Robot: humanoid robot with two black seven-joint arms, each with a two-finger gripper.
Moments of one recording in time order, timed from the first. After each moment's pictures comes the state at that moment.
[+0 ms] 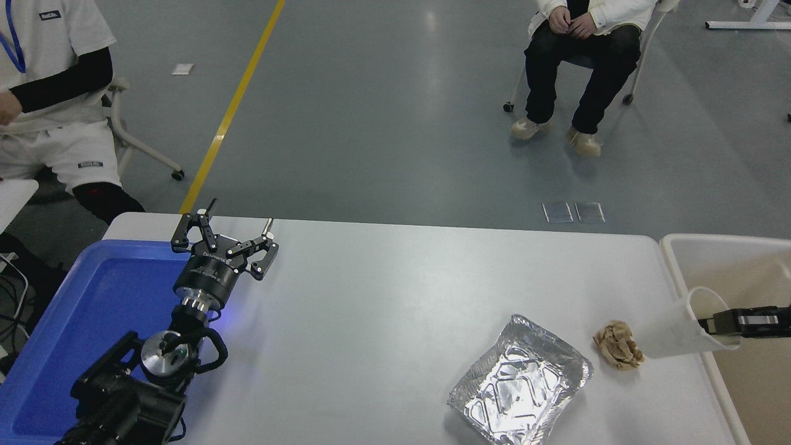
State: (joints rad) left arm -0.46 0.11 -1.18 -0.58 -0.23 -0.66 -0.02; right arm 1.49 -1.21 -0.50 1.25 -1.30 0.63 0.59
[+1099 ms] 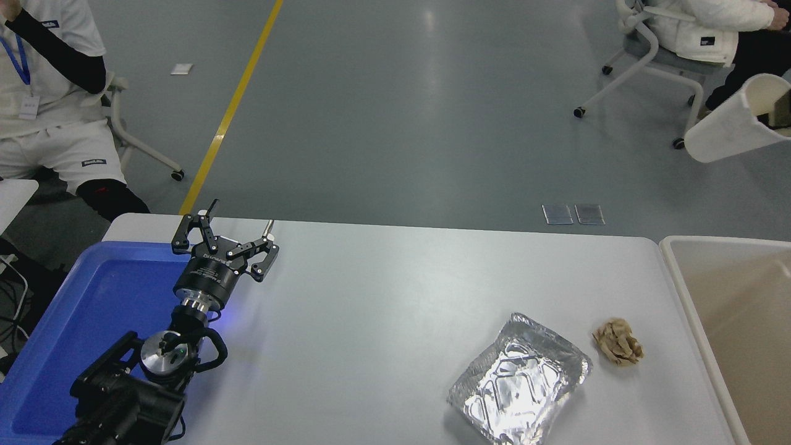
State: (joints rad) left arm -0.46 0.11 -1.18 -0.58 -0.23 -0.66 -0.02; right arm 1.47 -0.89 -0.49 0.42 -1.16 0.77 0.60
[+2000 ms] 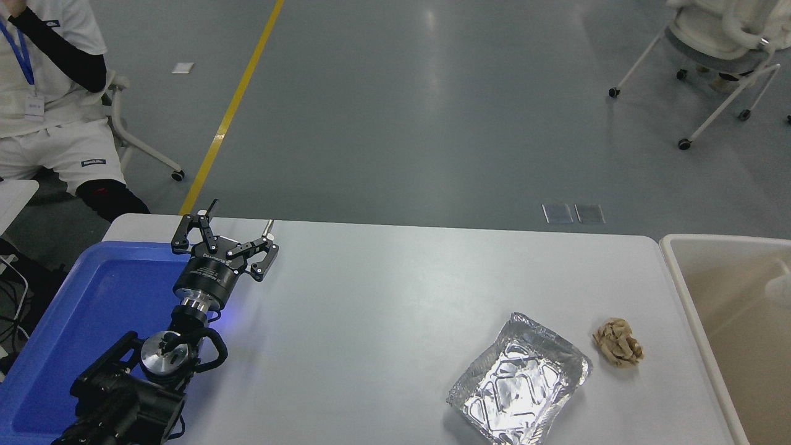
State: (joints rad) left arm -0.46 0.11 -1.18 -0.58 -0.23 -0.66 -0.02; right arm 0.56 -0.48 -0.35 -0.22 -0.49 0.29 0.29
